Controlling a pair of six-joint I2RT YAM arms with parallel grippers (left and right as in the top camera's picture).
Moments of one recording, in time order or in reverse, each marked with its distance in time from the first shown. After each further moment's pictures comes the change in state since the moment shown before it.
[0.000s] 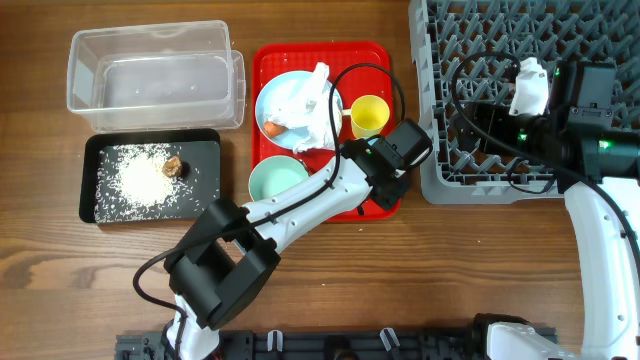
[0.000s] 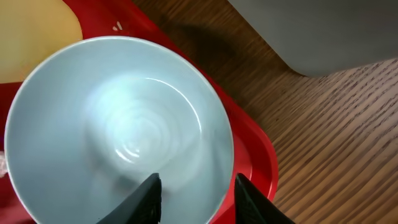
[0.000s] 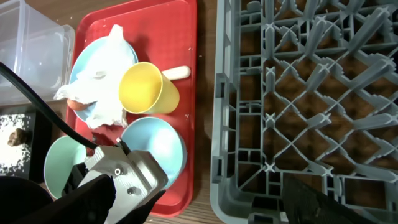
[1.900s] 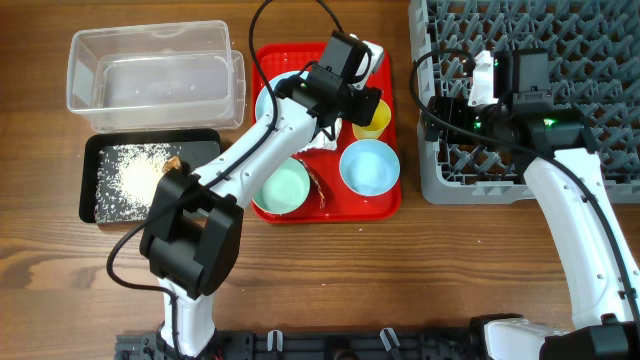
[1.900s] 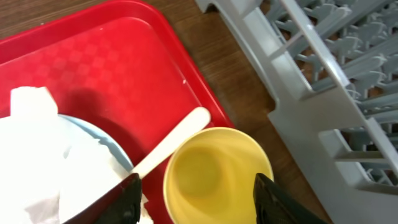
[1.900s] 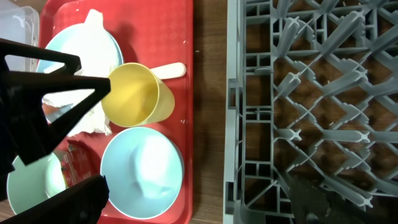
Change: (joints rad) left arm 0.313 0.034 0.154 0.209 0.181 -0.038; right arm 0.180 0.119 0.006 0.082 0.183 0.105
